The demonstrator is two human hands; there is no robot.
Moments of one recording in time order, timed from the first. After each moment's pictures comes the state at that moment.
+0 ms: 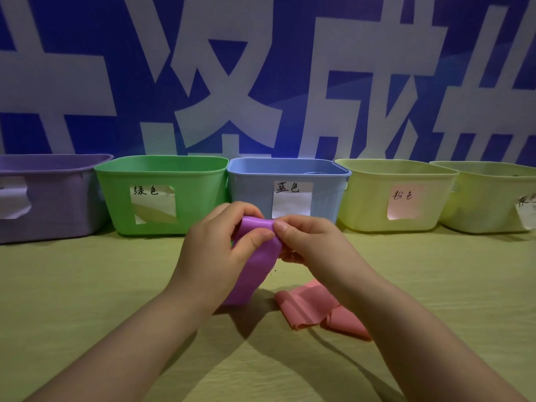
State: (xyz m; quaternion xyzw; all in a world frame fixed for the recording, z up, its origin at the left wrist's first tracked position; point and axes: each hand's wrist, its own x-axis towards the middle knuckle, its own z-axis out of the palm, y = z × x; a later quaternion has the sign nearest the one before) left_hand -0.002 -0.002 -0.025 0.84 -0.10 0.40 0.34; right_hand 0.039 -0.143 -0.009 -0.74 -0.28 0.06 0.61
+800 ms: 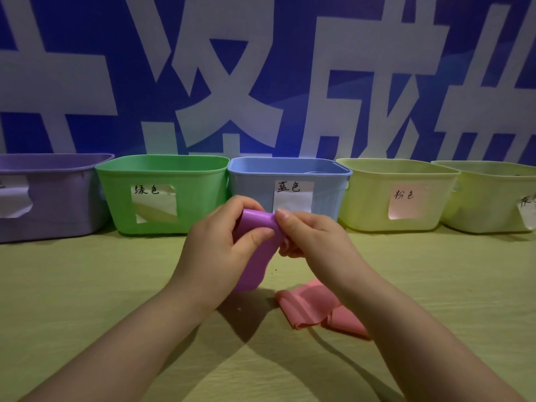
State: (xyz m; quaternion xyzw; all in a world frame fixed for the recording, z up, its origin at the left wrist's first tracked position) left_hand -0.008 -0.008 -0.021 0.84 -0.07 0.36 0.40; right_hand 0.040 -0.146 -0.009 -0.77 -0.27 -0.02 0.57
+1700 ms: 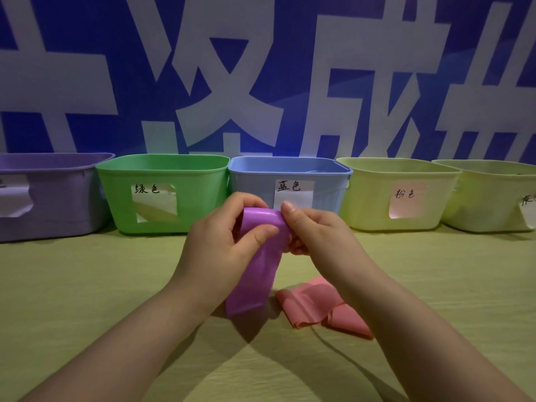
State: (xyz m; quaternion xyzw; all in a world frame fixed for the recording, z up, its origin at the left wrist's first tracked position) left_hand -0.006 -0.006 -0.022 0.82 -0.10 0.37 0.43; right_hand 0.043 -0.145 -0.008 -0.74 -0.26 -0.01 0.62
